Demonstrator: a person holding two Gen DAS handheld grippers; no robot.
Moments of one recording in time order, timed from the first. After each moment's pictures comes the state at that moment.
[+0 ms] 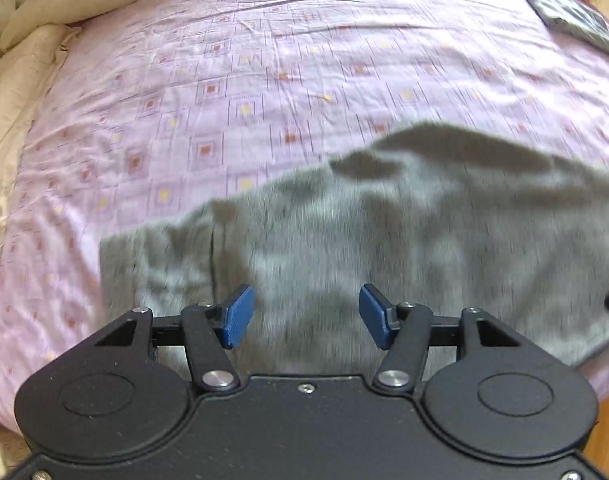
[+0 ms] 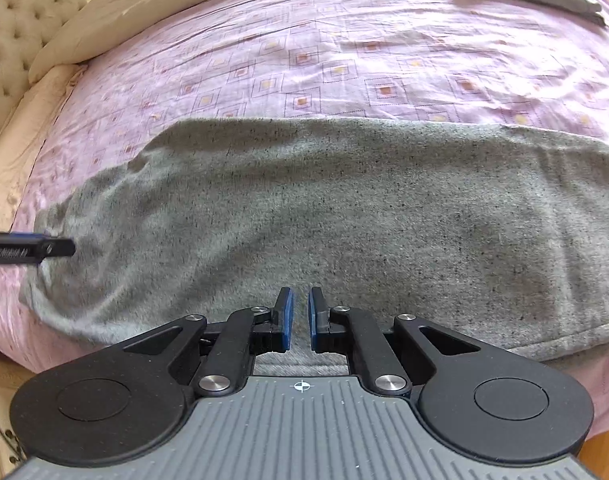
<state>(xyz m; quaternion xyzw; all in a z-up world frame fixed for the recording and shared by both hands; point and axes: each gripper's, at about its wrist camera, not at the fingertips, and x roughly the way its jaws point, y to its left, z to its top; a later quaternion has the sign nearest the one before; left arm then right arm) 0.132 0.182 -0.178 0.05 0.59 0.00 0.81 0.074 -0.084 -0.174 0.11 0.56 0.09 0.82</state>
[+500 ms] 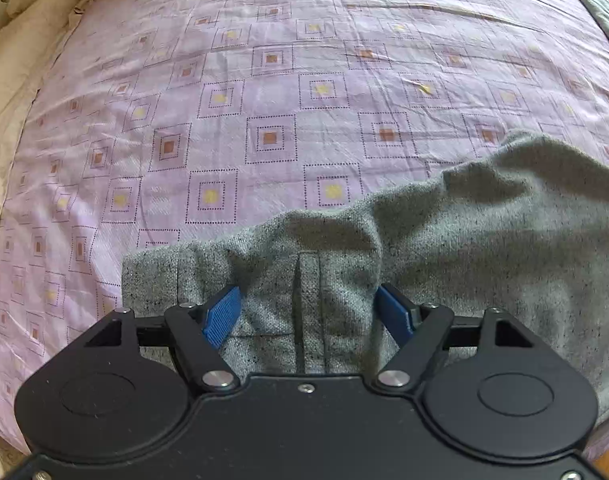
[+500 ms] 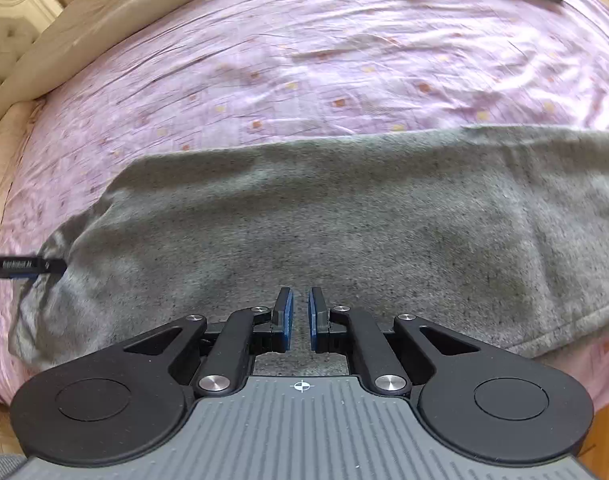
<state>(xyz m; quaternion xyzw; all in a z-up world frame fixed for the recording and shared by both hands) 0.147 0.238 -0.220 0.04 0.61 0.03 0.79 0.087 -0.102 -0.177 0.14 0.56 0.01 0.81</state>
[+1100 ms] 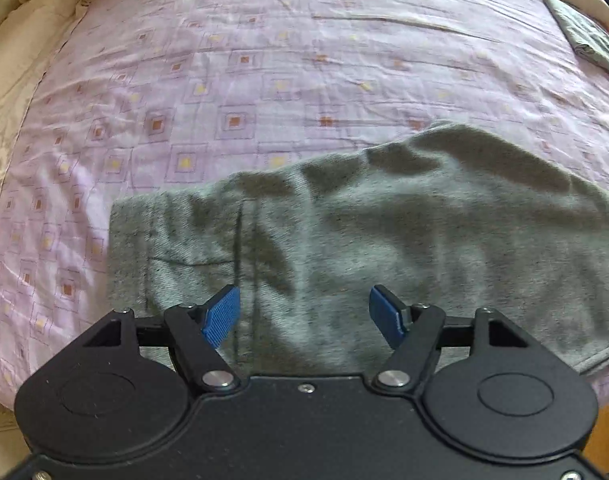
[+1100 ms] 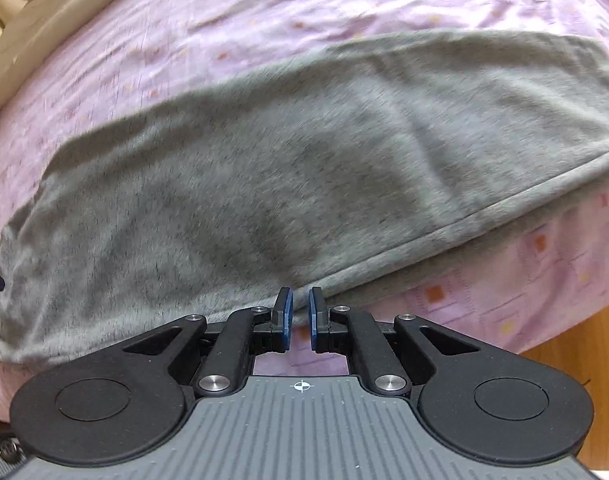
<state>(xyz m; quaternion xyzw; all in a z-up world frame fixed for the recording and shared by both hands) 0.112 0.200 -0.178 0.01 0.60 0.01 0.80 0.028 -0.162 -0.180 0.17 0.57 -0.06 0.80</state>
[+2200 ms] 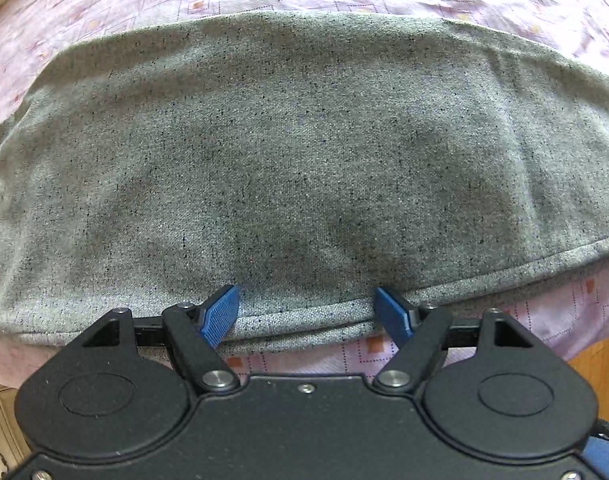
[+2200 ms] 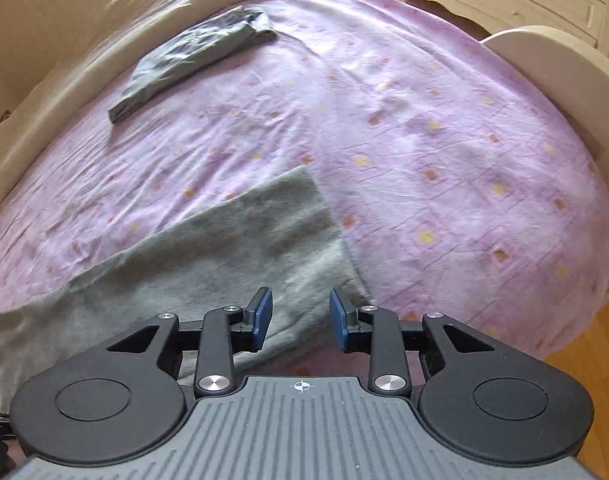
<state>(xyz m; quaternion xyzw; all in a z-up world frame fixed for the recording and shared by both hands) 0.062 -0.097 -0.239 0.07 0.67 -0.04 0.74 0.017 -0.480 -0.159 0.22 0.49 -0.12 0.83</state>
